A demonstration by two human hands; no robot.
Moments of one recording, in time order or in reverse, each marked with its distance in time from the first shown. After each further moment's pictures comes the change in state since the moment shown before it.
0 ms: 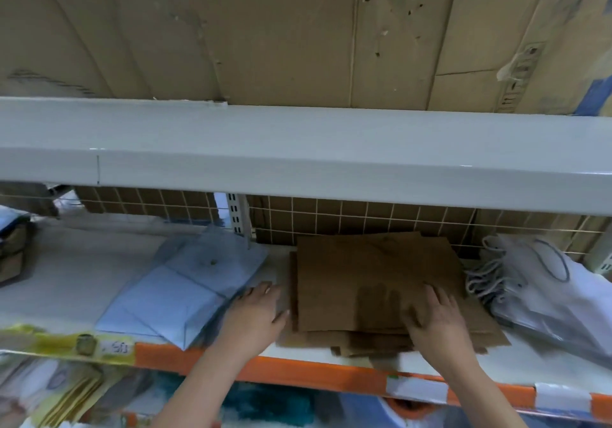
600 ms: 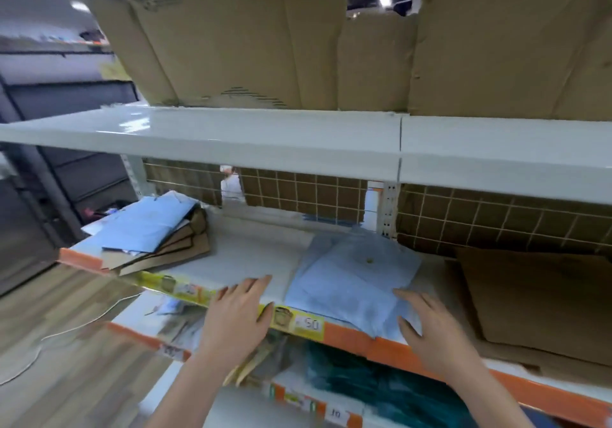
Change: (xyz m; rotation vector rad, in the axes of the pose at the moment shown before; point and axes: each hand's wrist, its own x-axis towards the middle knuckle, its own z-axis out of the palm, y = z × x) left_hand -0.156 -0.274 -0.122 0.177 0.274 -0.185; right_hand -0.090 -0.285 0.072 0.212 -0.202 -0.424
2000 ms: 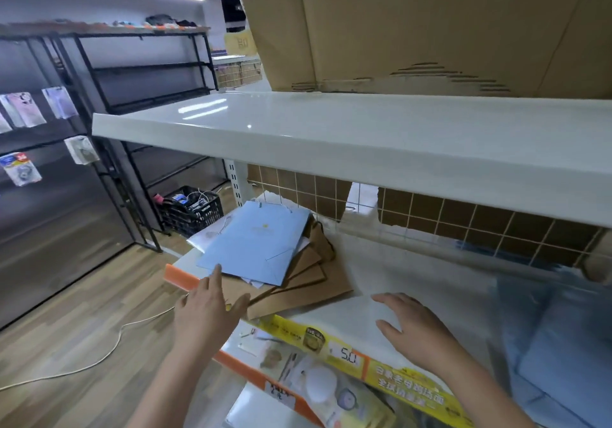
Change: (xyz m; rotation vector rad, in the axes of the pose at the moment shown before) left_hand 0.081 -0.396 0.022 -0.020 -0.078 -0.597; right_hand 0.222 -0.272 0.231 -0.047 -0.315 -0.167
